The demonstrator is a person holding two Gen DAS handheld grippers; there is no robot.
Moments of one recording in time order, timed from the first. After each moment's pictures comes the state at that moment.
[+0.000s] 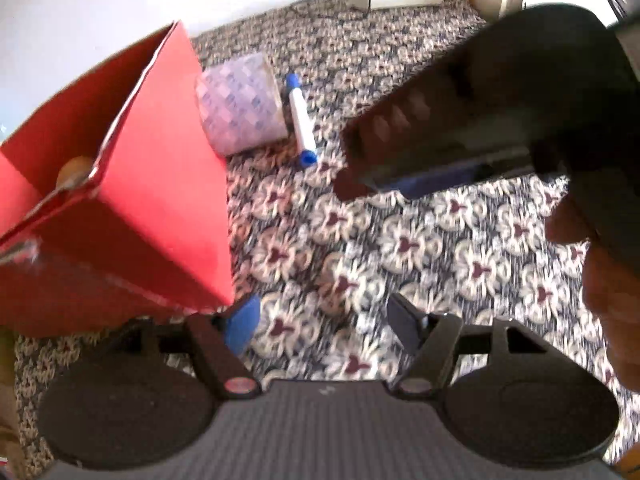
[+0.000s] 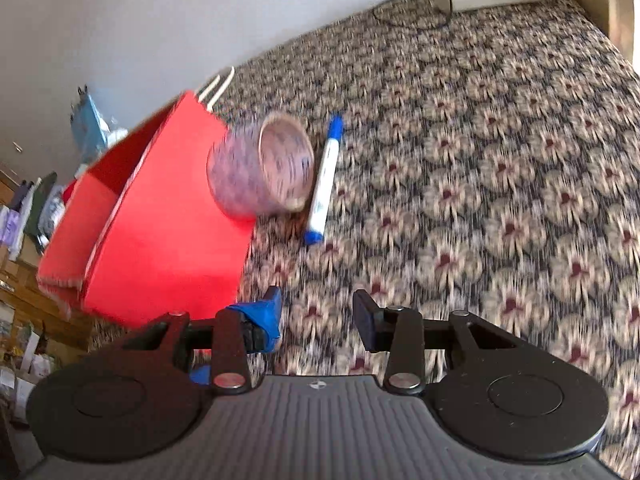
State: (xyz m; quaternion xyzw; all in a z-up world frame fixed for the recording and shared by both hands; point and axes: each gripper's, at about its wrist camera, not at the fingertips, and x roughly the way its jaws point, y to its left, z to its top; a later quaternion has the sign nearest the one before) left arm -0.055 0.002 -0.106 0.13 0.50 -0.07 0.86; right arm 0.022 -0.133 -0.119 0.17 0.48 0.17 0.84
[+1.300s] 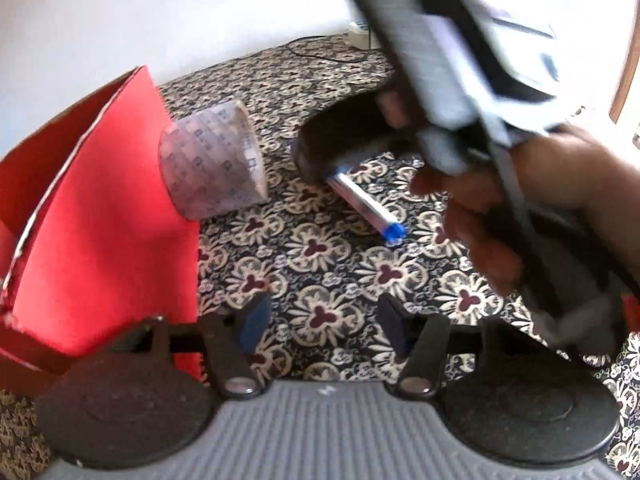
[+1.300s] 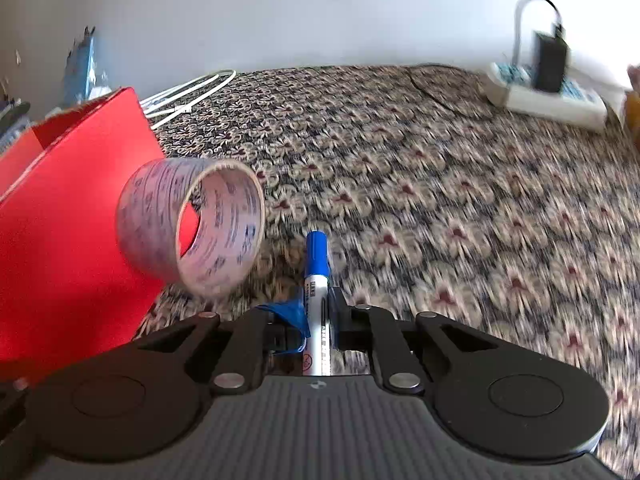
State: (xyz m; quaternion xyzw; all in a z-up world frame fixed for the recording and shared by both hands) left arm -0.009 -0.015 -0.123 0.12 0.44 -0.08 0.88; right arm 0.095 -0.115 -0.144 0.00 0.42 0.19 0.89
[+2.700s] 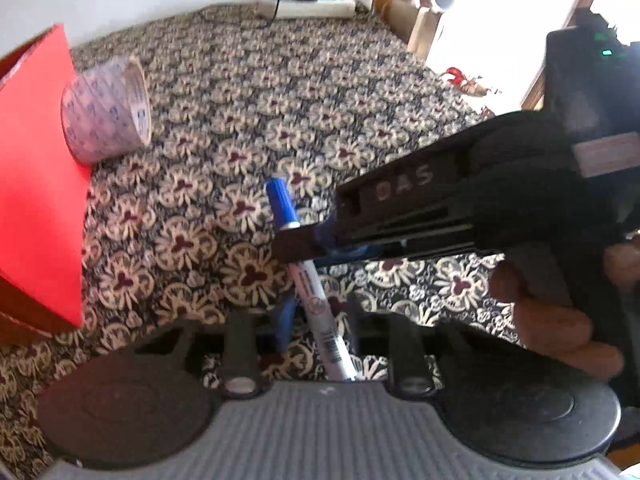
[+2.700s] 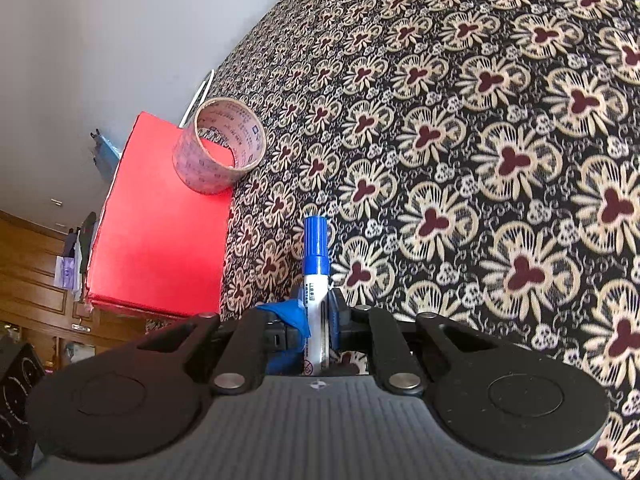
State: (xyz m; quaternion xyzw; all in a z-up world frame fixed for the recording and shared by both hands) left arm -0.053 -0.037 -0.118 0.03 0.50 -0.20 0.85; right arm -0.023 -0.212 -0.161 0.32 0.52 0.20 0.77
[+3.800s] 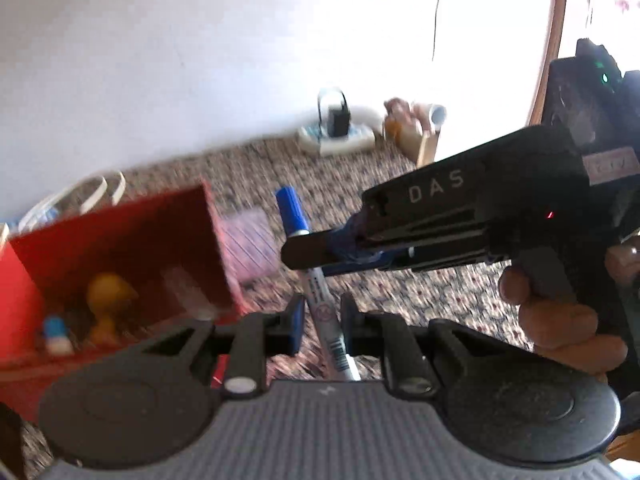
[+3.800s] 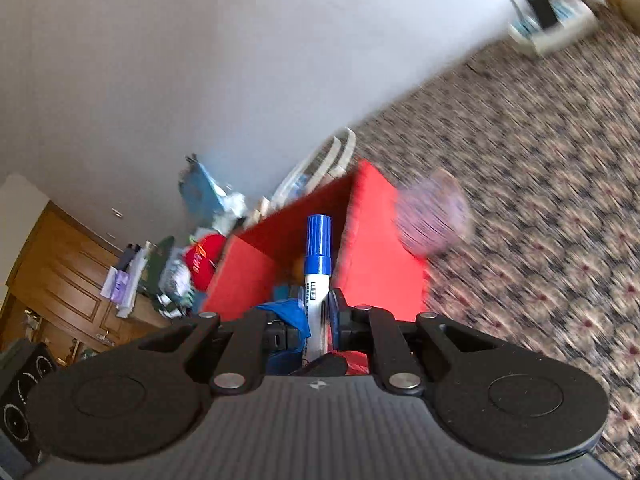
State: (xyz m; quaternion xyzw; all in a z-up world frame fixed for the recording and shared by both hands) left arm -0.095 0.086 0.010 0.06 0.34 -0.22 0.91; right arm -0.028 -0.077 -0.039 0.30 0.38 0.26 0.84
